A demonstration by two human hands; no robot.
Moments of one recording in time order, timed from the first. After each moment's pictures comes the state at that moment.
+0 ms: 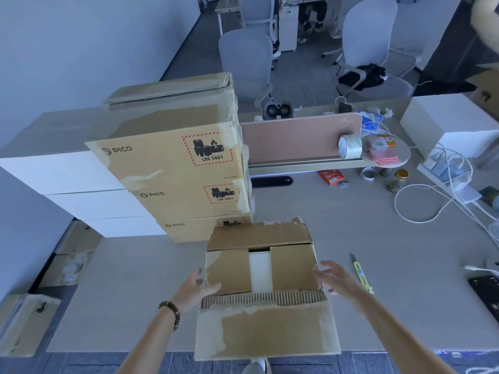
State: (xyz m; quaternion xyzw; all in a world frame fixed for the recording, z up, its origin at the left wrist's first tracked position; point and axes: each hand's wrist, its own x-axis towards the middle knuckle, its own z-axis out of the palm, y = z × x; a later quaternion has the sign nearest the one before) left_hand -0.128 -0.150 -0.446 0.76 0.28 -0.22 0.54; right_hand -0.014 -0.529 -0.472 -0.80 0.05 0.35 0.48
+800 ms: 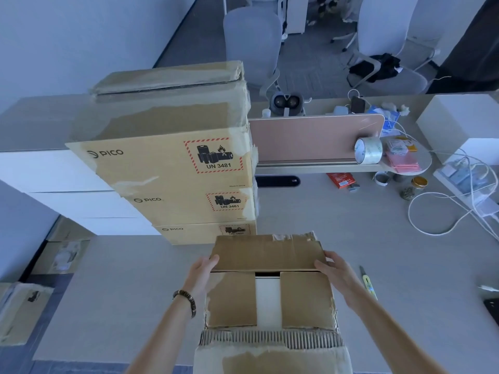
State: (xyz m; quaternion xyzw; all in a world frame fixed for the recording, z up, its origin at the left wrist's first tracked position) left_hand -0.056 -0.150 -0.466 0.67 0.39 -0.12 0.62; right_hand 0.042 -0.483 -0.477 -0.76 0.14 0.30 0.55
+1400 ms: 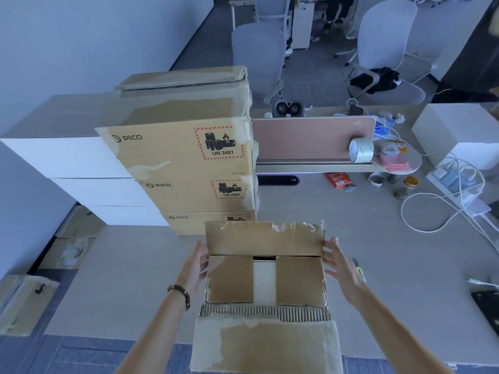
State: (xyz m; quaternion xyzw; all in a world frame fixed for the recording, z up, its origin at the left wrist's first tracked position) left_hand -0.102 -0.165 -0.431 0.62 0.37 -0.05 0.69; right_hand -0.002 -0.499 -0.433 -0.70 0.09 0.27 0.65
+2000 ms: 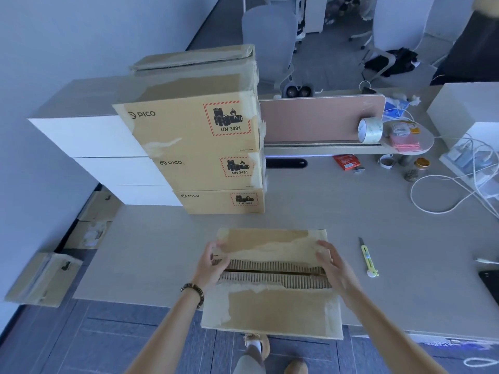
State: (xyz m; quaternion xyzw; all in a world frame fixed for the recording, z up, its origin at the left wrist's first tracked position) left_hand -0.161 -0.194 -0.452 0.78 0.30 -0.05 0.55; right_hand -0.066 -0.504 -0.462 -0.82 0.04 0.25 0.51
